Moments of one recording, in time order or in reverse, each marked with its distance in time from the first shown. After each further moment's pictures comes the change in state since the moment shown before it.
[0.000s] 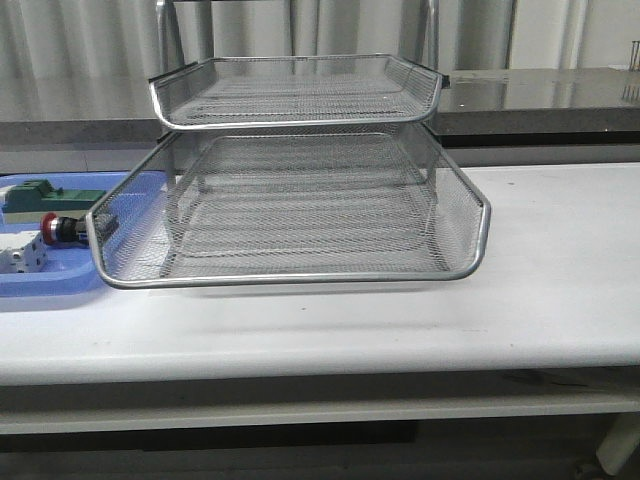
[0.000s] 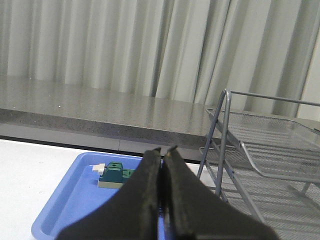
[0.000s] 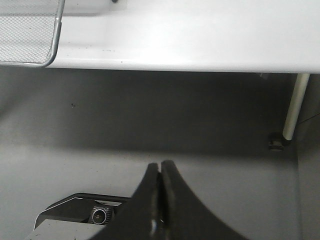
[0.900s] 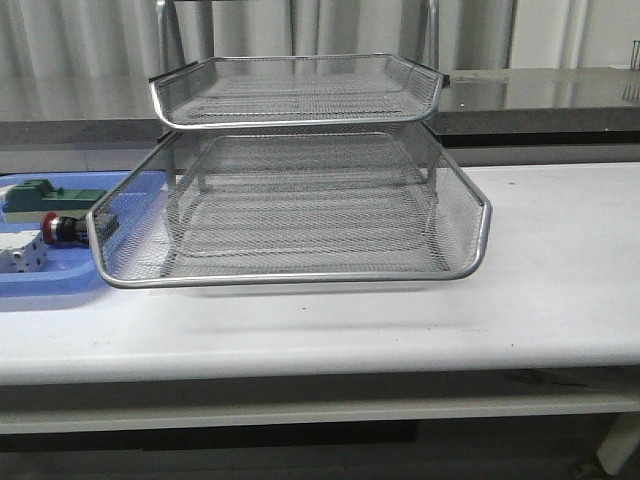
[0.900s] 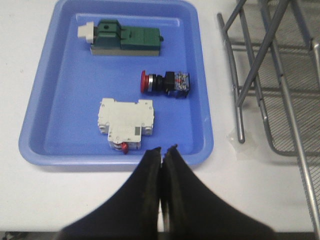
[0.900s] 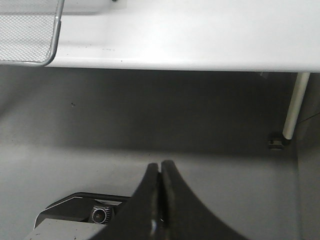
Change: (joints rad) left arm 0.000 1.121 -0.889 0.068 0.665 0.015; right arm 0.000 0.000 0.000 0.000 0.003 0.000
